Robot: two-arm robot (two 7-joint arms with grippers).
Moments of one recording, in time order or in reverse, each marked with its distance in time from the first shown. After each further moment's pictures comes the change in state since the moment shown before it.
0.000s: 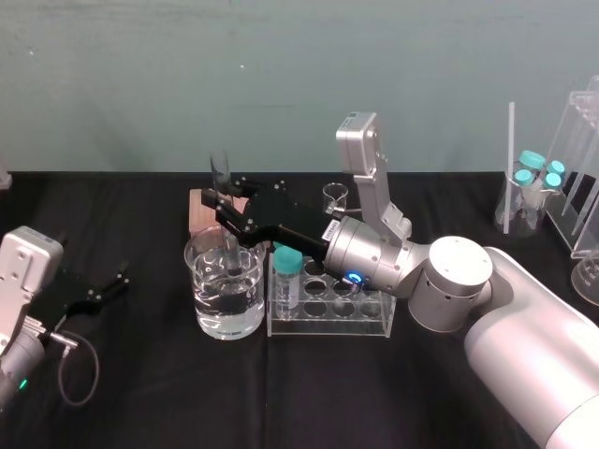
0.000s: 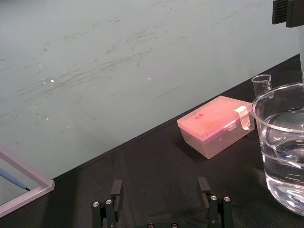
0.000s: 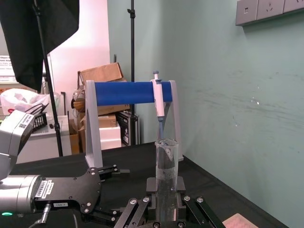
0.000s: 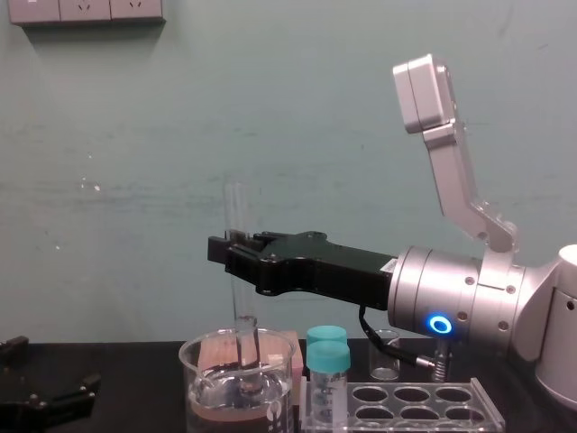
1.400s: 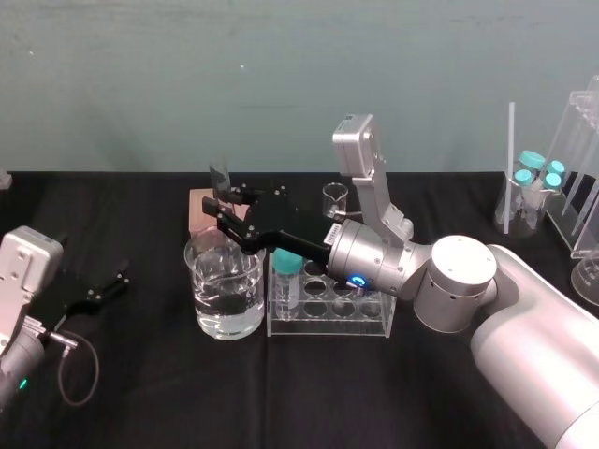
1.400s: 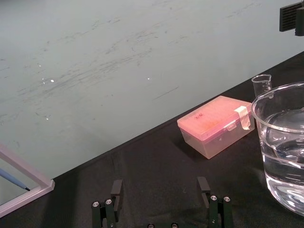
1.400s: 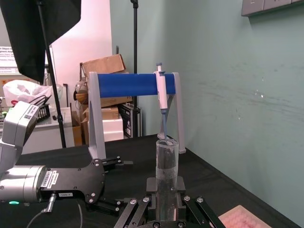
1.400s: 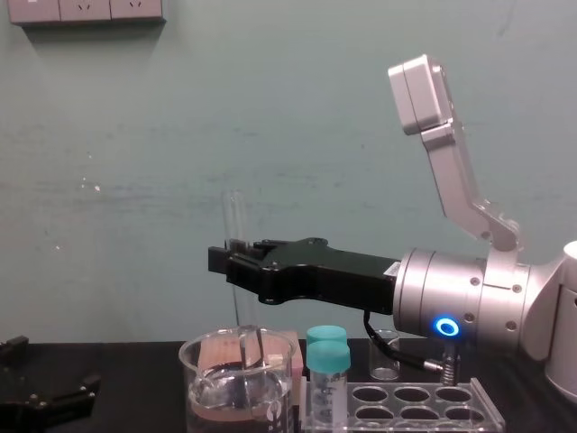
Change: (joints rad) left arm 0.000 0.000 0.000 0.000 0.000 0.000 0.000; right arm -0.005 0.026 -0.020 -0.037 -0.005 0.039 -0.006
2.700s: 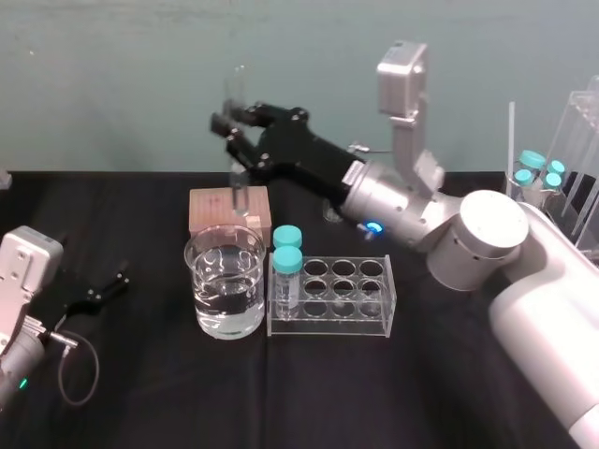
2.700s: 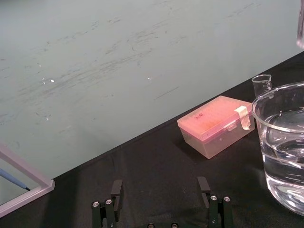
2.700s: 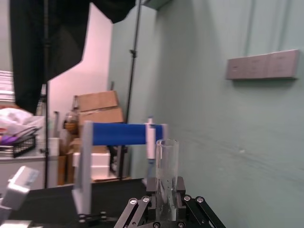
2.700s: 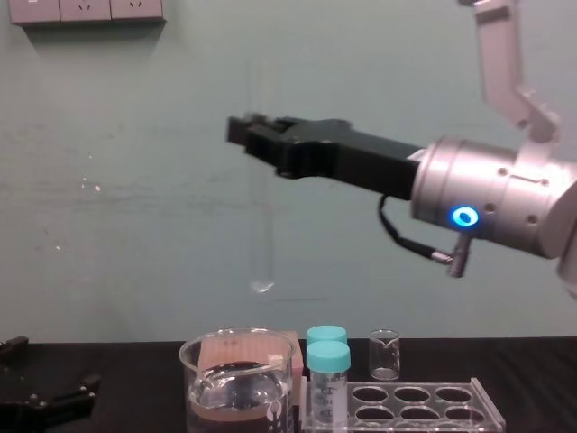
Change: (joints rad) left arm 0.000 0.000 0.000 0.000 0.000 0.000 0.000; right arm -0.003 0.014 0.093 -0.157 -0.008 -0.024 -0.022
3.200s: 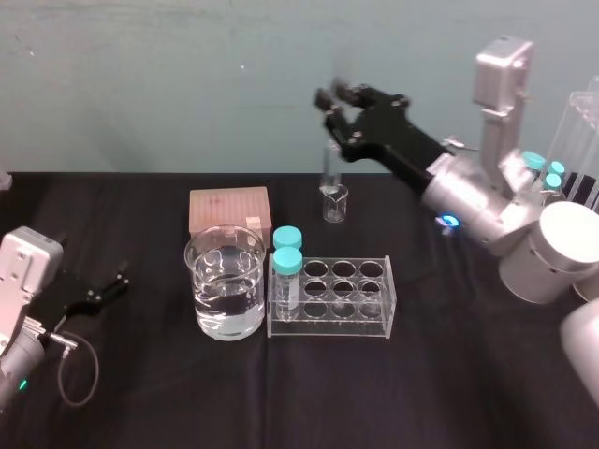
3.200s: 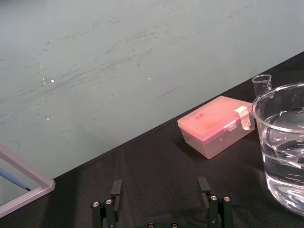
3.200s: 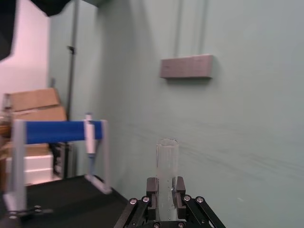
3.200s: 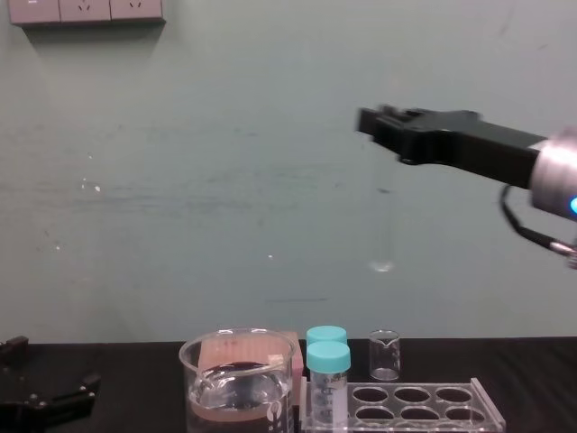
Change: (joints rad) left arm 0.000 0.000 0.000 0.000 0.000 0.000 0.000; right arm -0.113 0.088 0.147 -0.134 -0.044 0.040 -0.146
